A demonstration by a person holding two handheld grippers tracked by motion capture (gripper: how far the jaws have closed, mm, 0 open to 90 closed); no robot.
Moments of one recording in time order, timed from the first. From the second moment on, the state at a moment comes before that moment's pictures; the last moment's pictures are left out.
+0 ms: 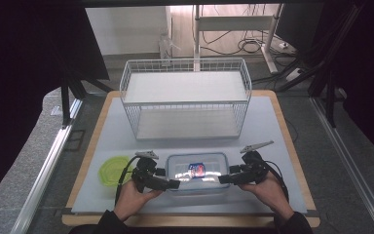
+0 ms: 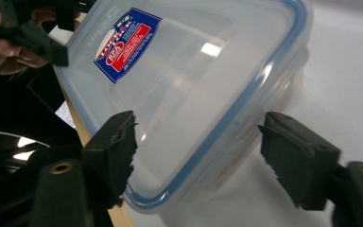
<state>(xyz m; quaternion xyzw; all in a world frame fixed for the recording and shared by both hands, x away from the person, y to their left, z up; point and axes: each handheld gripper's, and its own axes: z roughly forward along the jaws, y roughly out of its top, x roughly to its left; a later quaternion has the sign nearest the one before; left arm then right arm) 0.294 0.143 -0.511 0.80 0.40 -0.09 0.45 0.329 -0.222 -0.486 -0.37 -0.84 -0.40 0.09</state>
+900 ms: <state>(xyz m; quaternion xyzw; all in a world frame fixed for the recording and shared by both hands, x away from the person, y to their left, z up) 0.266 0.155 -0.501 0.76 0.41 -0.04 0.50 0.302 -0.229 -0.476 -0.40 -0.80 -0.44 0.07</state>
